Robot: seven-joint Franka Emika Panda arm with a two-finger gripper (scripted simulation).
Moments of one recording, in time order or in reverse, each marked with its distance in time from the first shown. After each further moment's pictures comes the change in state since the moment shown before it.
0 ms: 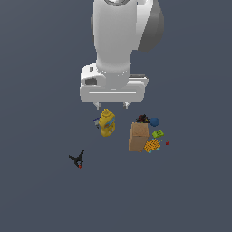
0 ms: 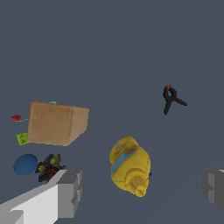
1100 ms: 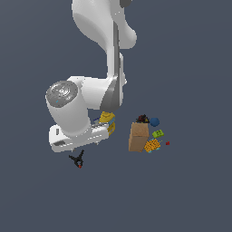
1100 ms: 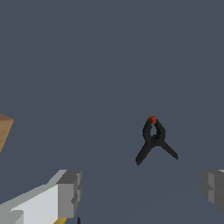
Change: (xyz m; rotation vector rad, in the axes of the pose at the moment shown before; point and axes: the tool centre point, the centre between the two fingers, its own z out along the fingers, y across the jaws) arm 0.079 0.113 0.149 0.016 -0.003 -0.265
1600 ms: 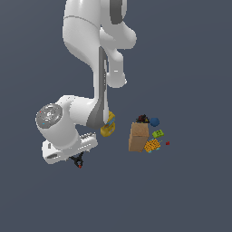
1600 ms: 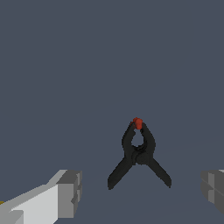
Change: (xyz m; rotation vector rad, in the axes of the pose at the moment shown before) arm -0.002 0.047 0.068 0.020 0.014 -0.091
